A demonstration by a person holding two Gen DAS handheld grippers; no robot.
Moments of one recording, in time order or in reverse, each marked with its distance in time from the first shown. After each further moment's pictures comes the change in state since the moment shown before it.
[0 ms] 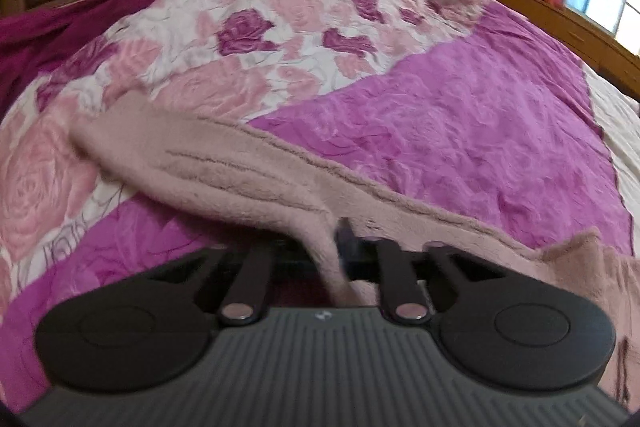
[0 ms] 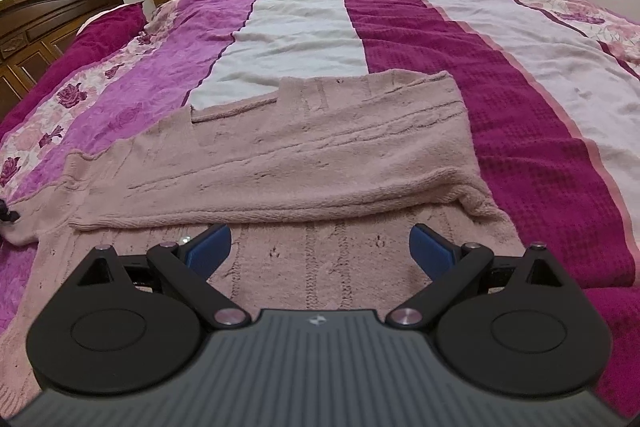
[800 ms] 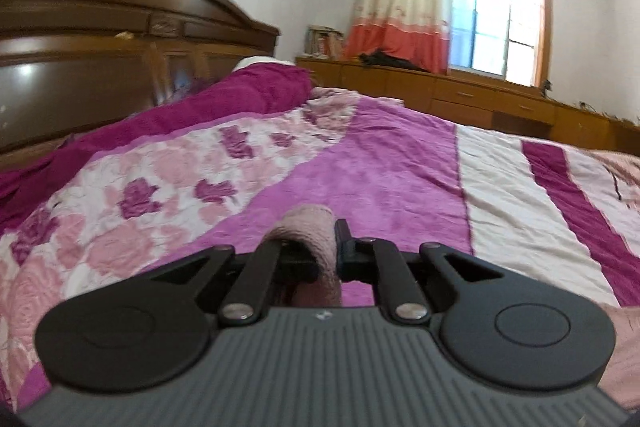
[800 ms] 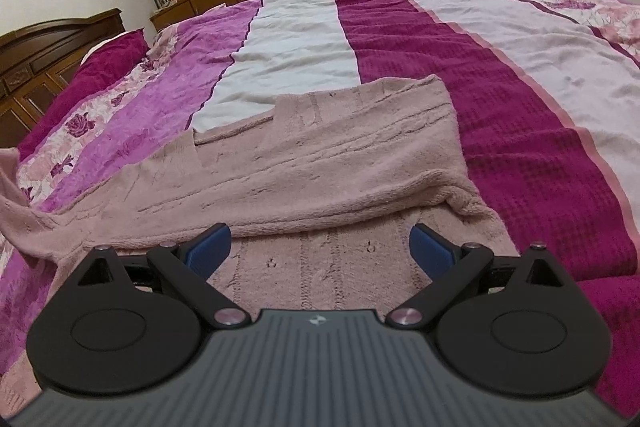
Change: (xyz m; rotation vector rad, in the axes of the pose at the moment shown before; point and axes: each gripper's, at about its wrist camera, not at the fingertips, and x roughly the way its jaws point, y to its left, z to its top) left arm -0.151 -0.118 0.000 0.225 -0.347 -0.224; right arm -0.010 -0.018 -0.001 0.083 -0.041 0.044
